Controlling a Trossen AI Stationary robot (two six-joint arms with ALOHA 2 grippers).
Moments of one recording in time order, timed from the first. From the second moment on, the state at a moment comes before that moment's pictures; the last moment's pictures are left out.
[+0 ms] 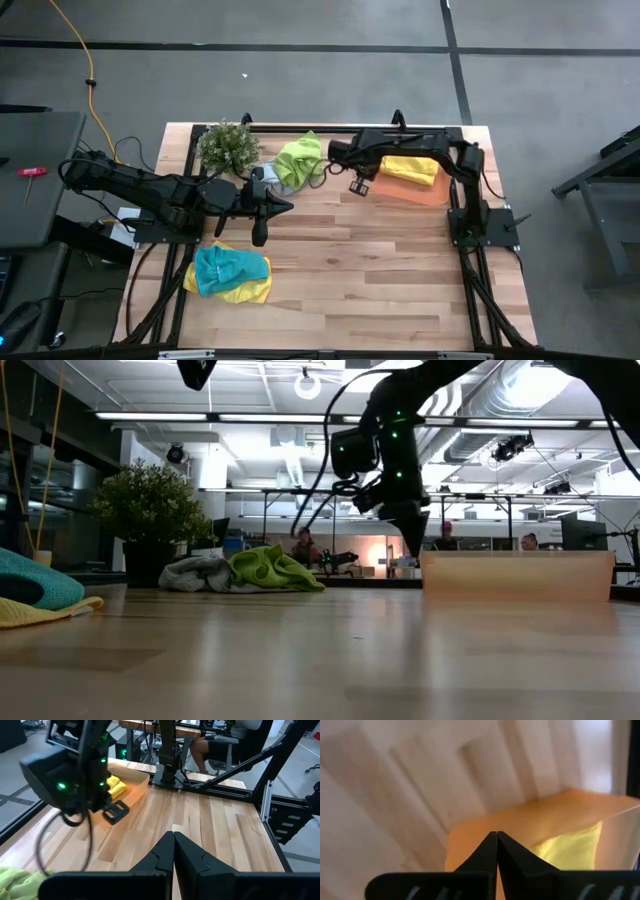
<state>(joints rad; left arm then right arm) -0.11 1.05 0.86 -0.16 -0.32 -0.23 -0.34 2.01 1.57 -1.22 0.27 0.10</state>
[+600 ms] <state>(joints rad) -0.11 1.05 0.86 -0.16 -0.32 -0.24 -0.14 2.01 1.57 -1.40 0.18 0.10</state>
